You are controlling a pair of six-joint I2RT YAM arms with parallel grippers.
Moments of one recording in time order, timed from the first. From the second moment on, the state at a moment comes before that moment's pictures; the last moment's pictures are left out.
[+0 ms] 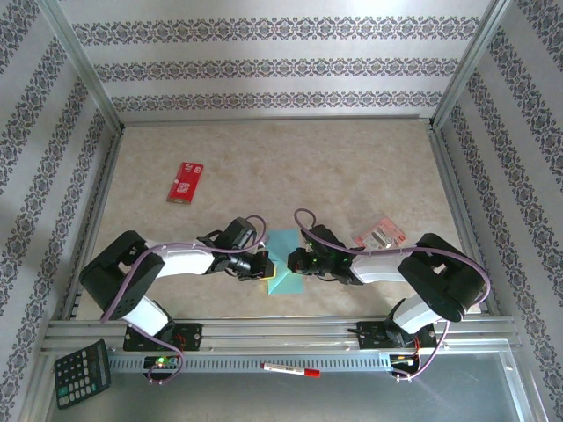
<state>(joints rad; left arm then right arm) -0.69 1.58 0.58 0.00 0.57 -0.82 0.79 1.53 0.46 0.23 -0.27 0.92</state>
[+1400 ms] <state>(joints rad) -0.69 1.62 0.57 0.08 0.59 -0.81 0.97 1.27 0.45 -0.23 -0.15 1.16</state>
